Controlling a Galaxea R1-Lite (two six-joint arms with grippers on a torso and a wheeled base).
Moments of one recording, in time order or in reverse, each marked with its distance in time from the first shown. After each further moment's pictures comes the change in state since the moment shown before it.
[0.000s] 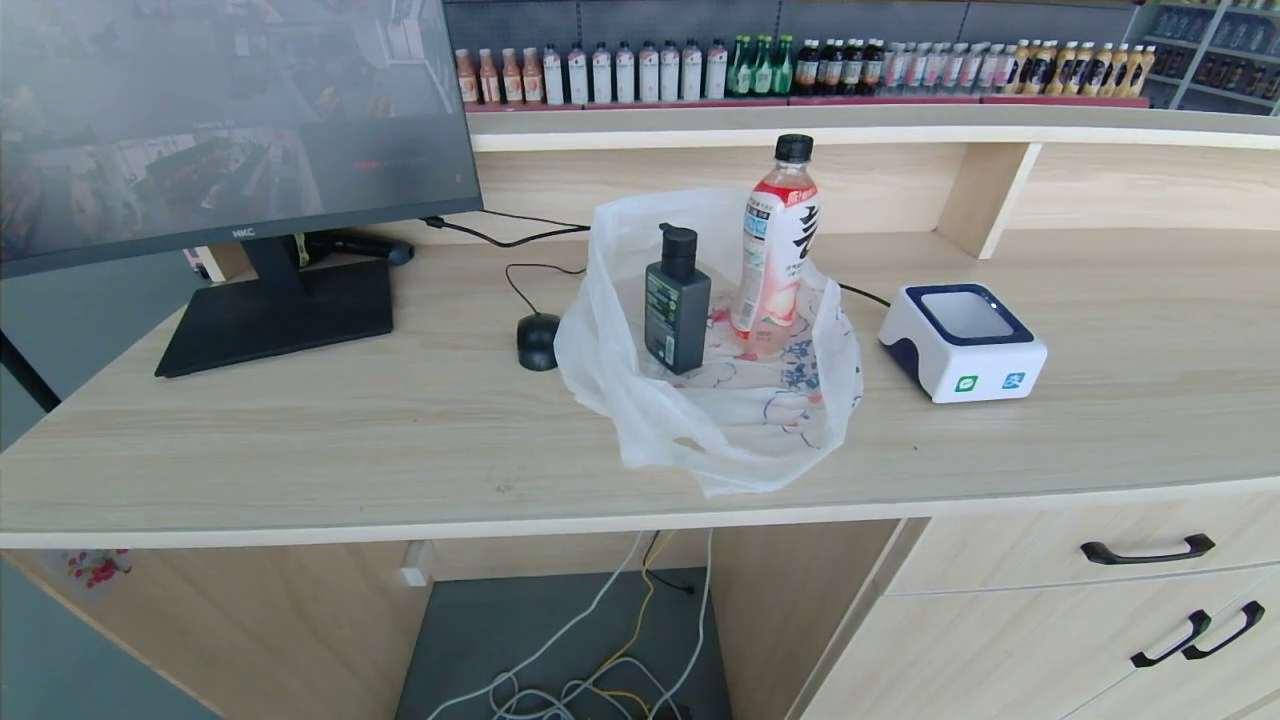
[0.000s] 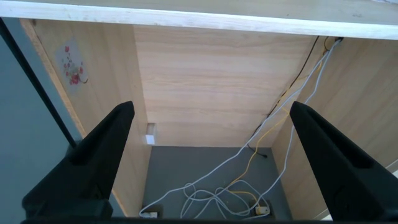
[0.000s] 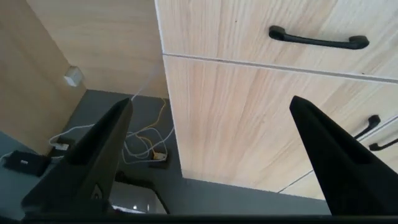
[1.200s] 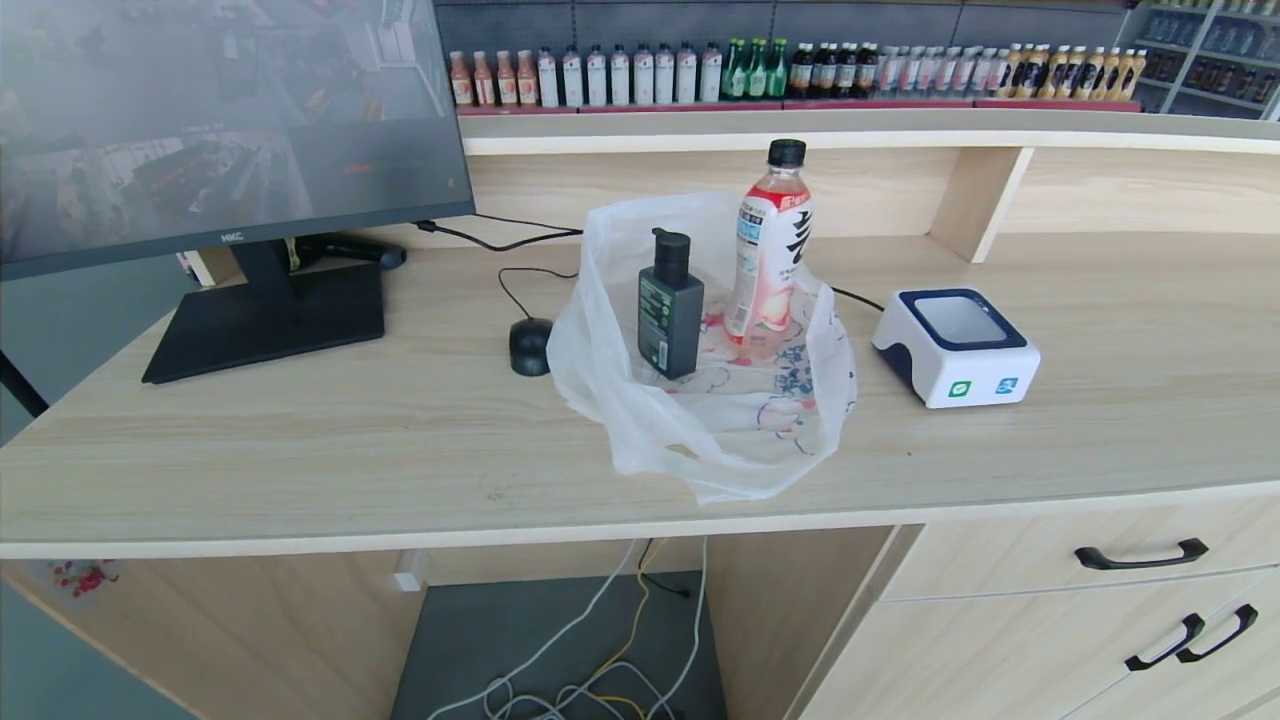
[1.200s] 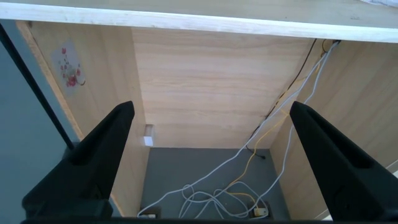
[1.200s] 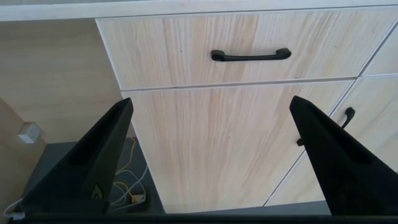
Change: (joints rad) left arm -0.001 0.000 0.000 0.000 0.000 -0.003; right arm -0.200 -0.159 0.009 -0.003 0.007 0.026
